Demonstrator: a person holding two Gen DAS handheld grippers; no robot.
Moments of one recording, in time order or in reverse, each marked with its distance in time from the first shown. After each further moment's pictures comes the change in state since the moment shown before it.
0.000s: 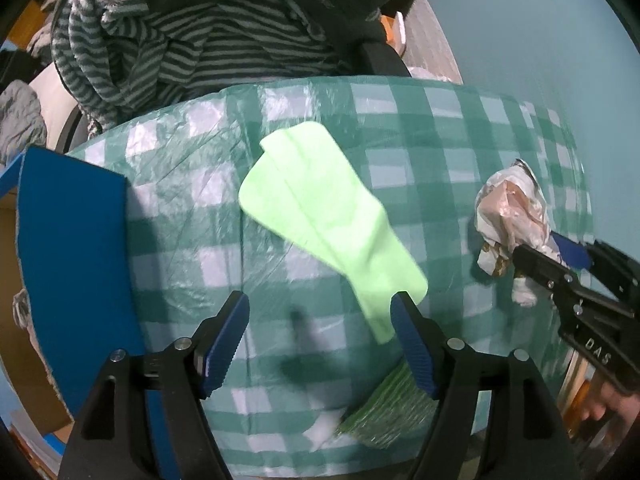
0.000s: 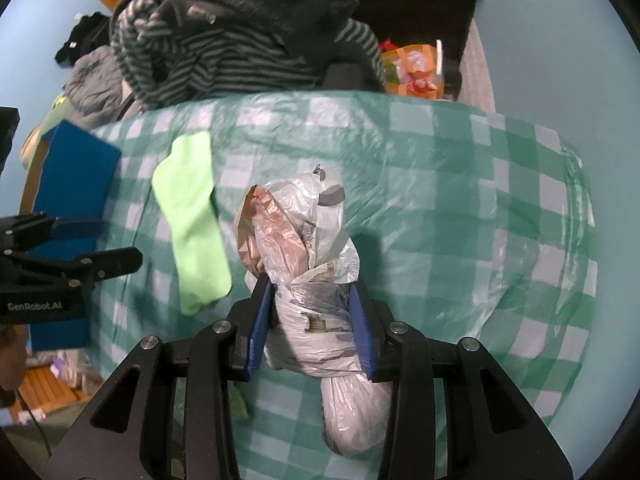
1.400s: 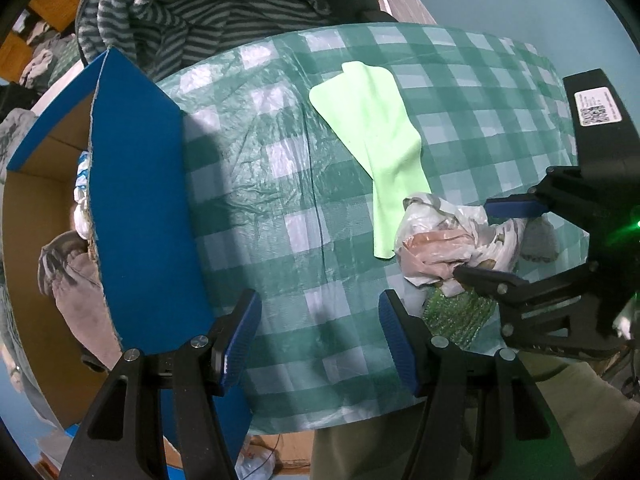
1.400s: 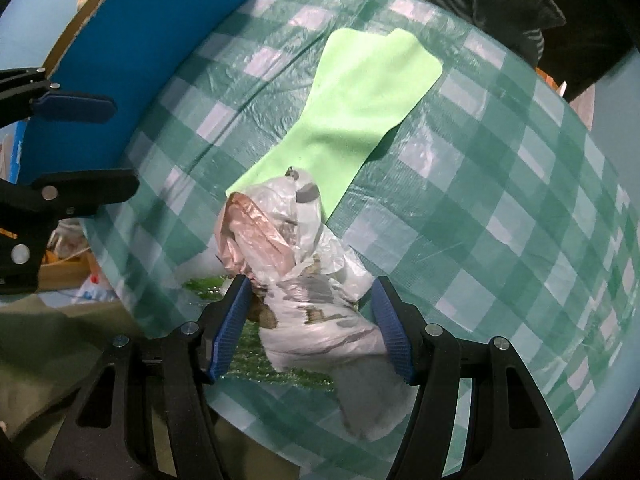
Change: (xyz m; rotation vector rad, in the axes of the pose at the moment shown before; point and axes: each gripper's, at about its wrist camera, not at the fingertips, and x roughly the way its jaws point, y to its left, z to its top) left arm -0.026 0.041 -0.091 0.153 -0.003 0.050; right arm 0.053 0.129 -0.042 -0.439 0.261 0.043
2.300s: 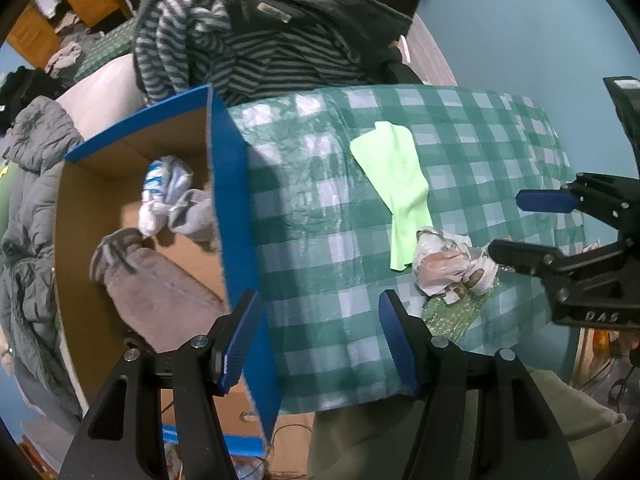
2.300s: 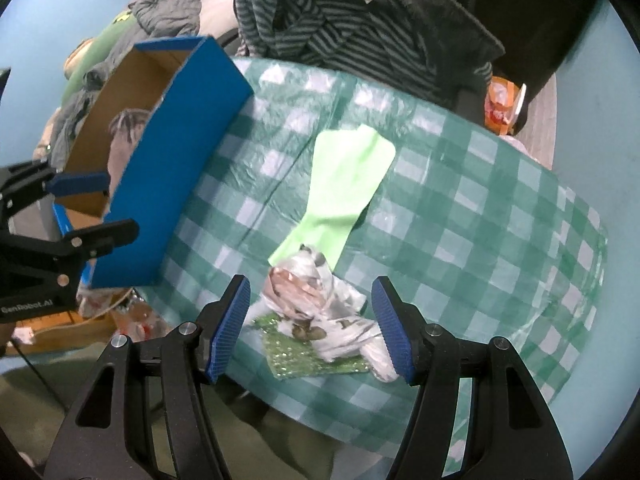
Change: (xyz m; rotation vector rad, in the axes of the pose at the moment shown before) left arm -0.065 0.033 -0.008 -0.073 -0.098 -0.001; right arm -0.094 0.006 0.020 0.146 -0.130 0.008
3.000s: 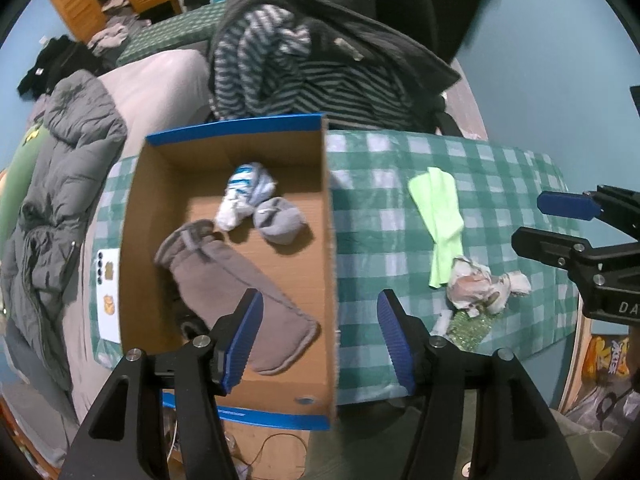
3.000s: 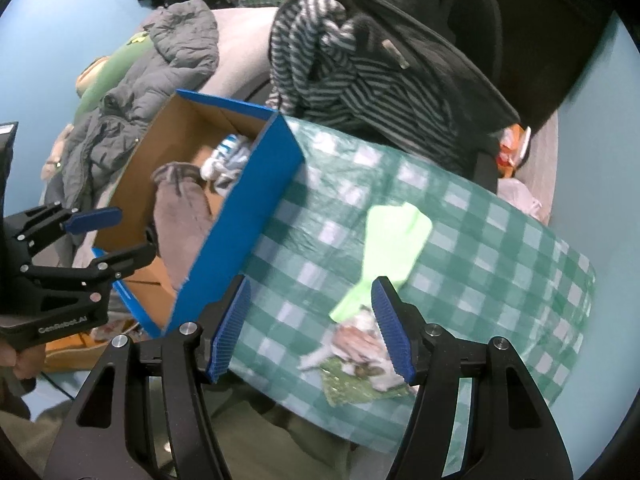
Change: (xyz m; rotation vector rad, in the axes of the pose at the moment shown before) left arm -0.055 0.068 -0.015 -0.133 -0.092 0.028; right arm -0.051 0.063 0.049 -0.003 -0.081 -0.014
